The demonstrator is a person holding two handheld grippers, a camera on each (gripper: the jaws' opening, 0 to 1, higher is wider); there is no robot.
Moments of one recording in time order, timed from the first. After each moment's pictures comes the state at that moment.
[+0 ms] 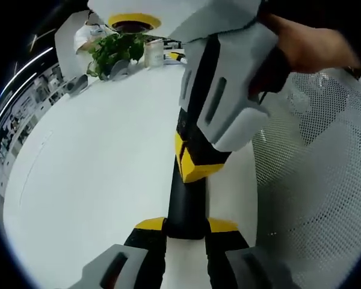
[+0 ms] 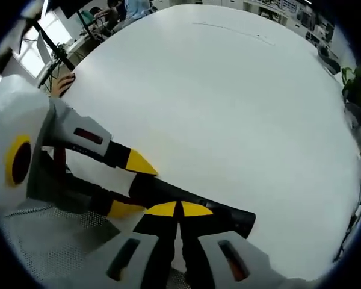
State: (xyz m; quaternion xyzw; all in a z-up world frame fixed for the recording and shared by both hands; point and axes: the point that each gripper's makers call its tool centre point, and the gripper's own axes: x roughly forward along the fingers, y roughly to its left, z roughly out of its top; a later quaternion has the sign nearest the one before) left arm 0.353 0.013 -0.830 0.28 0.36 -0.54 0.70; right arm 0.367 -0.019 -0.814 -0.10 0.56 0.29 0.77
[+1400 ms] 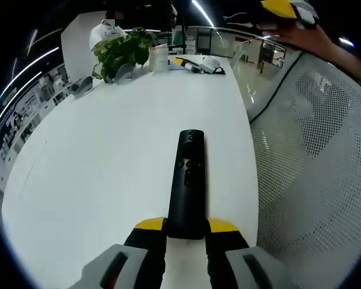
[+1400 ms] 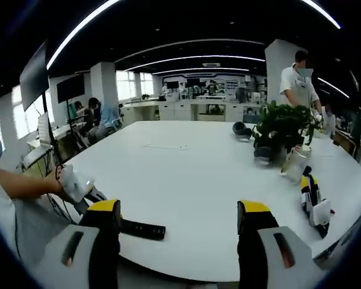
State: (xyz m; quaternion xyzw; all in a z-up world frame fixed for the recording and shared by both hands) left arm 0.355 0.010 -0.830 0.26 0.35 -0.54 0.72; right arm 0.349 -0.180 -0.631 -0.04 0.20 0.14 0.97
